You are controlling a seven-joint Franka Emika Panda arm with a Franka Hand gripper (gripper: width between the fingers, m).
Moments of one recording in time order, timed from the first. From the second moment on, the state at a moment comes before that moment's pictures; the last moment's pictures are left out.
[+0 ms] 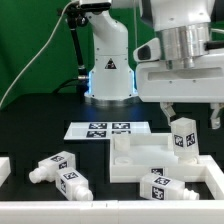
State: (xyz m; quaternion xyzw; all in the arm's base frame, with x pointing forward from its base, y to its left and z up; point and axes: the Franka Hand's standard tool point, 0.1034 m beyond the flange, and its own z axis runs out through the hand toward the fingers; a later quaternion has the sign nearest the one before) arm 0.542 0.158 0.089 -0.95 0.30 -0.03 0.07
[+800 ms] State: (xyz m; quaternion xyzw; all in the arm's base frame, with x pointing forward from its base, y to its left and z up) arm 0.548 0.138 0.089 -1.00 -0.03 -0.06 0.06
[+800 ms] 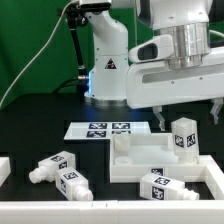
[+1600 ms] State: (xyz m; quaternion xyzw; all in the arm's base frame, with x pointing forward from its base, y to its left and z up) arm 0.554 0.129 0.089 -0.97 -0.22 -0.07 0.04
